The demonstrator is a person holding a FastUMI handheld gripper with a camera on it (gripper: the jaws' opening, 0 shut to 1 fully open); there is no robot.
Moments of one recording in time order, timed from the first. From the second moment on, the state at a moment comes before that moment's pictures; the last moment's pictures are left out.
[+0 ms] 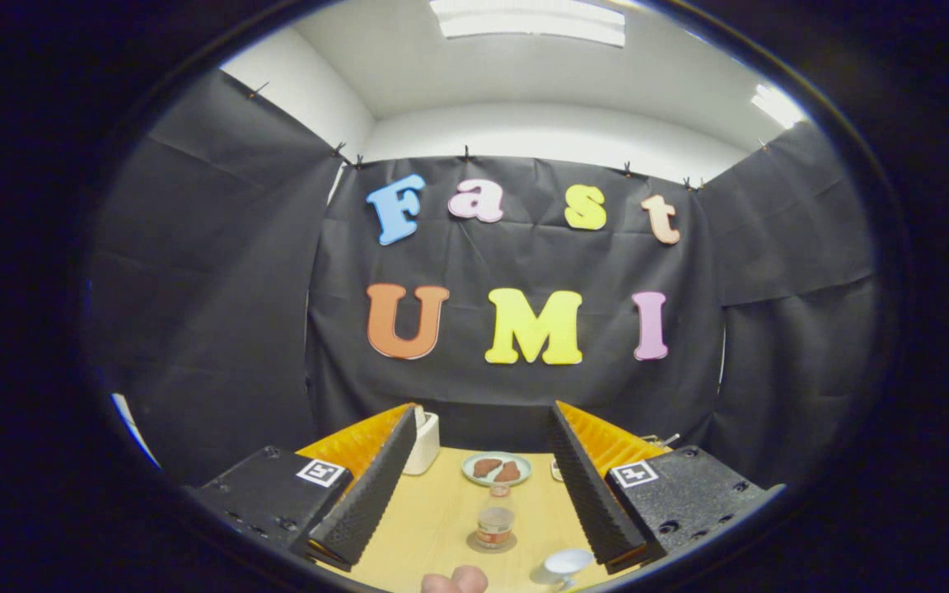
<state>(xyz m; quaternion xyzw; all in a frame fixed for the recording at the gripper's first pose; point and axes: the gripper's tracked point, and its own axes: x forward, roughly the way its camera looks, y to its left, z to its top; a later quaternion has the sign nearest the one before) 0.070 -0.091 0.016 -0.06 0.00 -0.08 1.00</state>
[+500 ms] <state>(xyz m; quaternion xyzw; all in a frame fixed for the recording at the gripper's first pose) 0.002 -0.075 0.029 -0.01 0.00 -0.06 1.00</state>
